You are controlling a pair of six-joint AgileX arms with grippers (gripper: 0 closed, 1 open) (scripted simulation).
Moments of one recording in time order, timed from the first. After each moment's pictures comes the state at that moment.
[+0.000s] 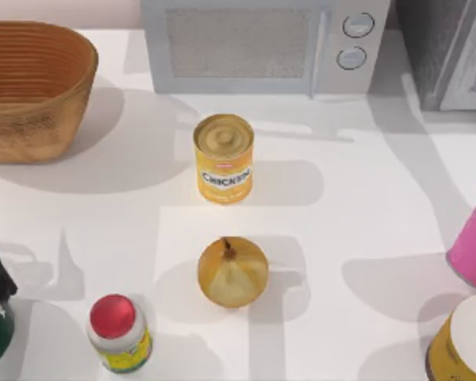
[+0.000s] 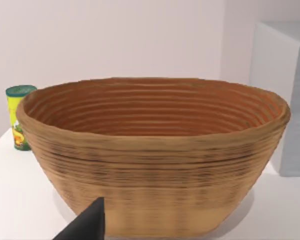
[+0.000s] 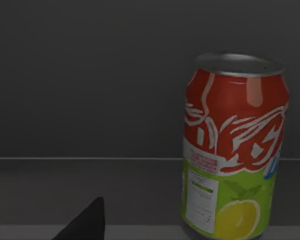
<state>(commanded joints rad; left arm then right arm) 0.00 0.00 0.00 0.00 0.00 0.00 0.32 1.61 1.86 -0.24 0.34 0.01</state>
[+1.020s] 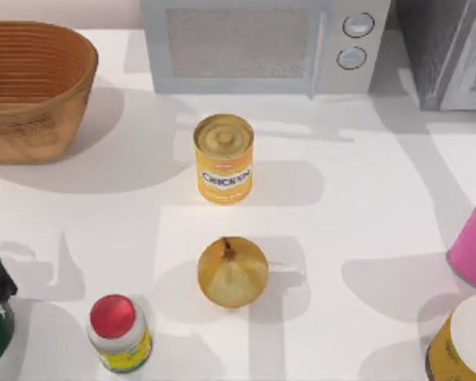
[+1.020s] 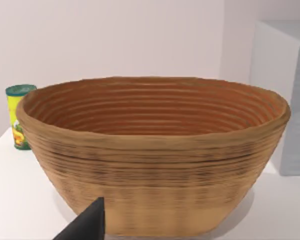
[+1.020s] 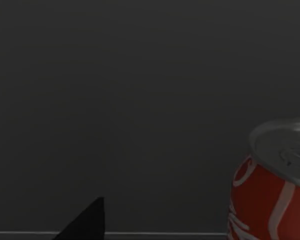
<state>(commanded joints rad) 0.00 0.00 0.00 0.00 0.00 0.00 0.27 1.85 2.15 -0.29 0.29 0.01</state>
